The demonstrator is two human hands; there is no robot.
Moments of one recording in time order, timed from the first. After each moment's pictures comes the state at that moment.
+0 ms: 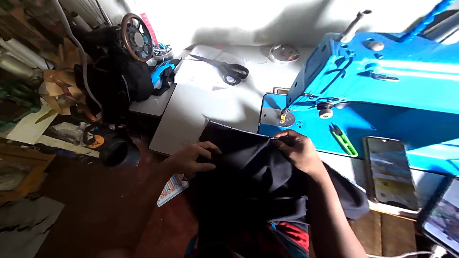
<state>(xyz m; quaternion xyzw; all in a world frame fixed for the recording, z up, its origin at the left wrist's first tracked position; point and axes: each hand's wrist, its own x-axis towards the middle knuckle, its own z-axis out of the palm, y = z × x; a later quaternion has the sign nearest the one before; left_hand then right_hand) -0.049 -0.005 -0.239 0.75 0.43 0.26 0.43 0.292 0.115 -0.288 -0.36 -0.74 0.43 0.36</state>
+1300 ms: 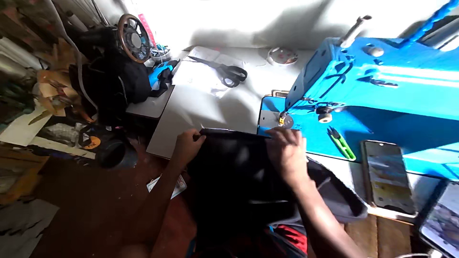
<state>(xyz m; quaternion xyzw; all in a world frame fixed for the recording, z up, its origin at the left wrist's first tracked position) -0.031 0.024 -0.242 0.52 0.79 0.23 0.25 0.246 0.088 -0.266 -0.45 -0.84 0.08 0.30</state>
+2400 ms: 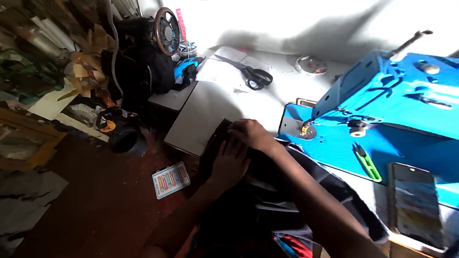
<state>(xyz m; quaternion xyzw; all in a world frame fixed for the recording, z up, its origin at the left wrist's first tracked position) 0.052 -0.008 -0.312 0.69 0.69 0.22 -0.04 0.127 0.139 -0.249 -0.26 -0.90 0.33 0.11</state>
